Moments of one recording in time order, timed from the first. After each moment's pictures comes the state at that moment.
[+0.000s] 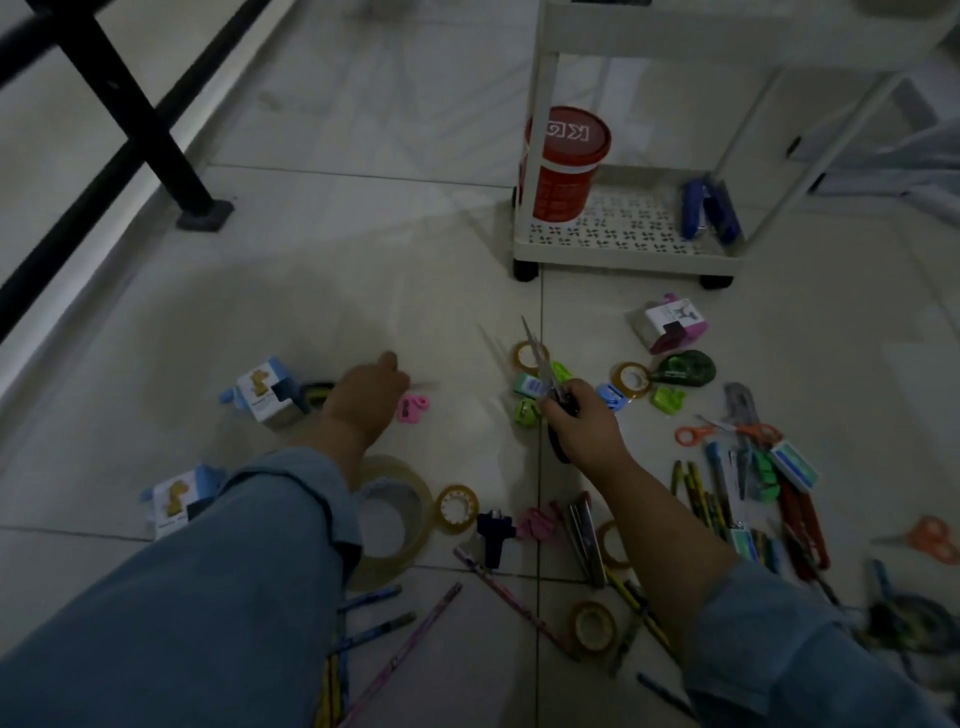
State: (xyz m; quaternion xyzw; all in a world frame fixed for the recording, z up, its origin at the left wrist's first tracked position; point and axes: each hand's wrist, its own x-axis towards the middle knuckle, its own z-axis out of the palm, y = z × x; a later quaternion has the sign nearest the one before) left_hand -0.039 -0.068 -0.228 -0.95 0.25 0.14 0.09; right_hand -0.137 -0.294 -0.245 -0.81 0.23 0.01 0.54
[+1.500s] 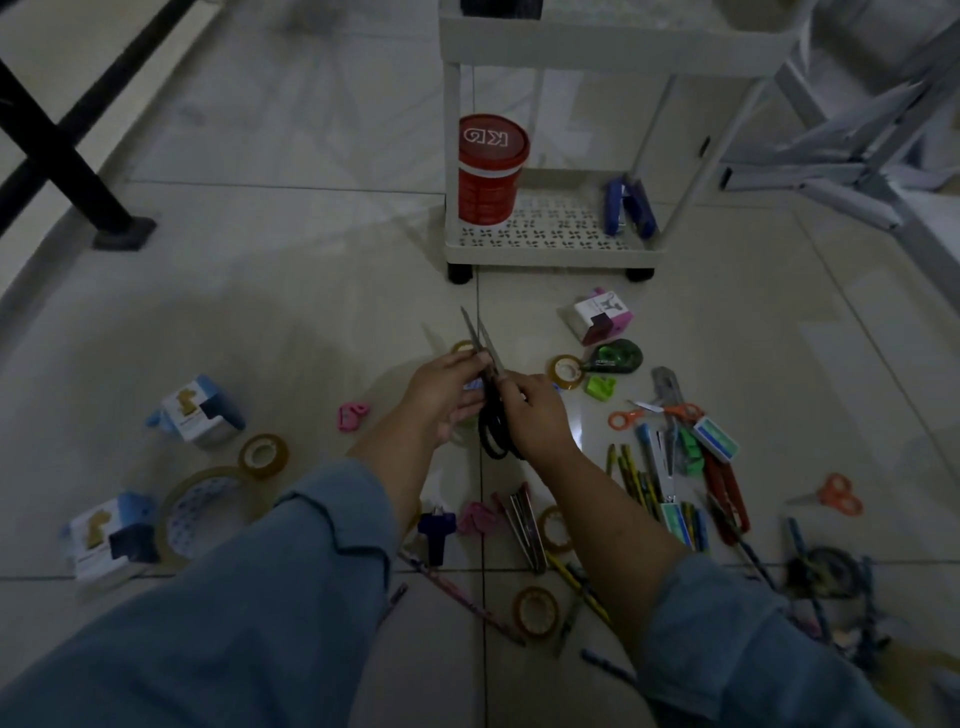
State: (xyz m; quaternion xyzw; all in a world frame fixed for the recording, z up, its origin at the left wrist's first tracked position) left_hand -0.086 -0.204 -0.202 -0.60 -0.13 0.35 -0.70; right_hand -0.144 -0.301 -0.225 -0.83 0.18 -0.04 0.52
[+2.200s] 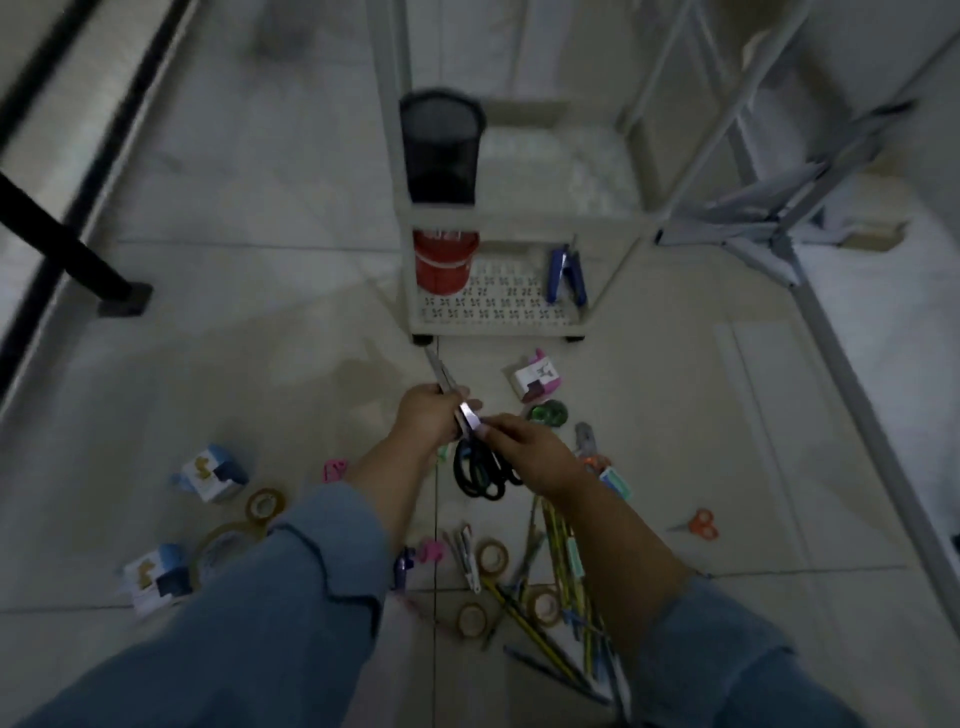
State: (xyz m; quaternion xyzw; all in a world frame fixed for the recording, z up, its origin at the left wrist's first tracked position) left_hand -0.072 -0.255 -0.017 -0.65 -0.22 0.35 -0.63; right_hand -0.146 -0.360 -0.033 -0.78 0.19 0.18 0.57
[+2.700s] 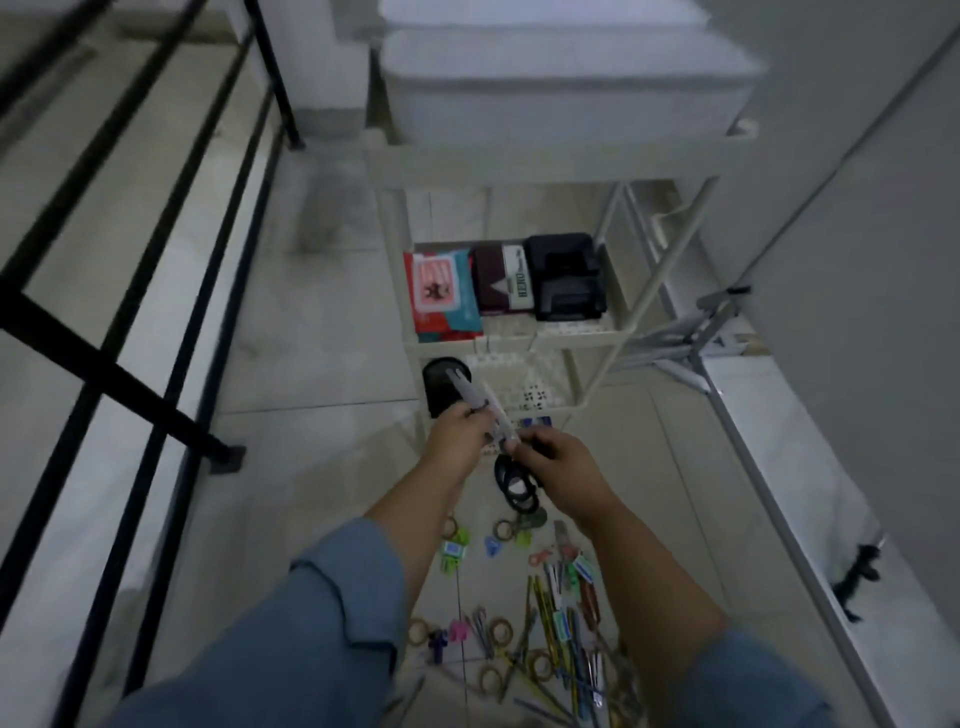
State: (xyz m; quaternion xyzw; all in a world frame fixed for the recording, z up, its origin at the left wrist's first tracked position) left_hand -0.017 -0.275 0.327 -0.73 -0.10 0.34 -0.59; right_hand -0.096 -0.377 0.307 -0.77 0.22 0.05 0.60
